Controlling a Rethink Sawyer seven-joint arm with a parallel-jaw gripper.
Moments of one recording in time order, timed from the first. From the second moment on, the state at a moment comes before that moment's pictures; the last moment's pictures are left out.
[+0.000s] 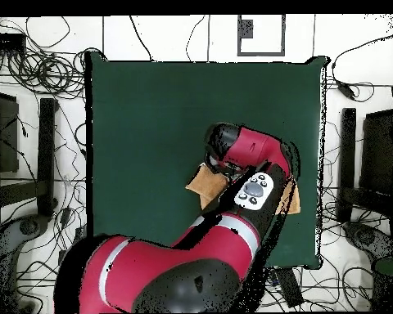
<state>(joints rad) 0.03 -0.08 -0.58 1.17 0.26 0.99 2.71</state>
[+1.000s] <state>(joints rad) 0.09 0.00 -0.74 1.11 0.03 0.71 2.71</state>
